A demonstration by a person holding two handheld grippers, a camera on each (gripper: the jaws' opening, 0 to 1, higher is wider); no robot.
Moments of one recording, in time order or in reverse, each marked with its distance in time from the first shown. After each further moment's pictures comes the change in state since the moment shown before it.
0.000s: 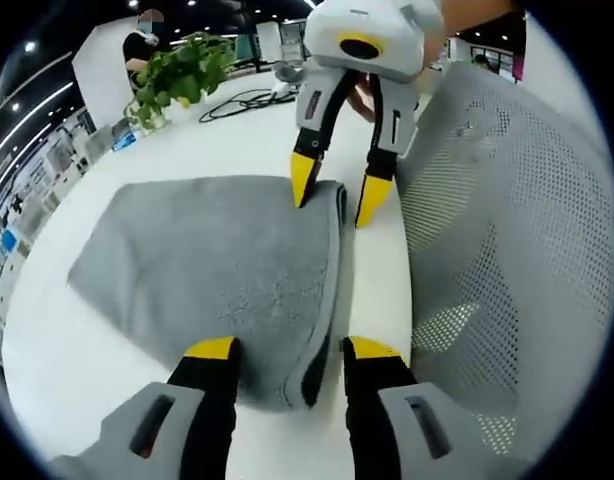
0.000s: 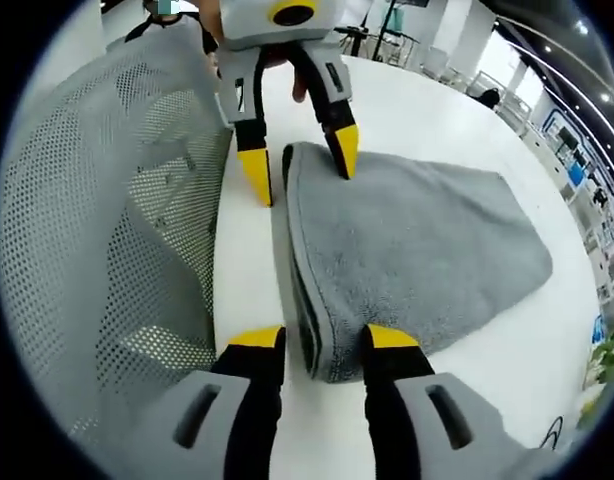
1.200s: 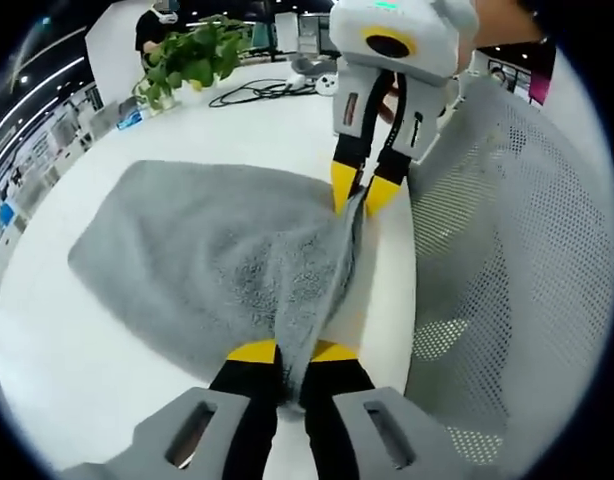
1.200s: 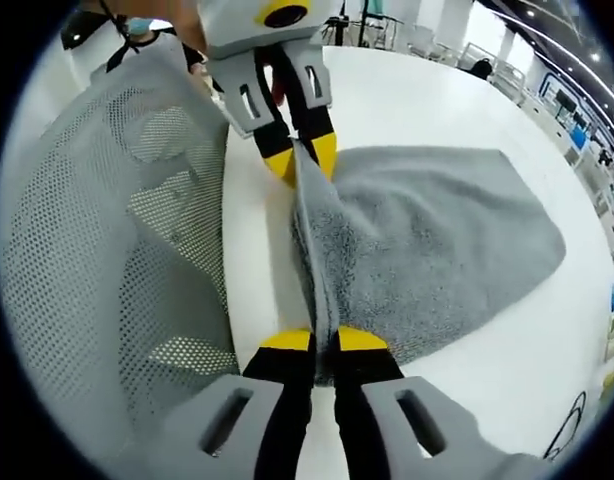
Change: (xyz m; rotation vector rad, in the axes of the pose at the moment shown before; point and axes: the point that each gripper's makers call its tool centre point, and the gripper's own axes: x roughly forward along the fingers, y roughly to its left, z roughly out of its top) left arm -0.002 -0.004 0.005 -0.070 0.052 -0.038; right arm -0.009 0.013 0.002 0.104 0.058 0.091
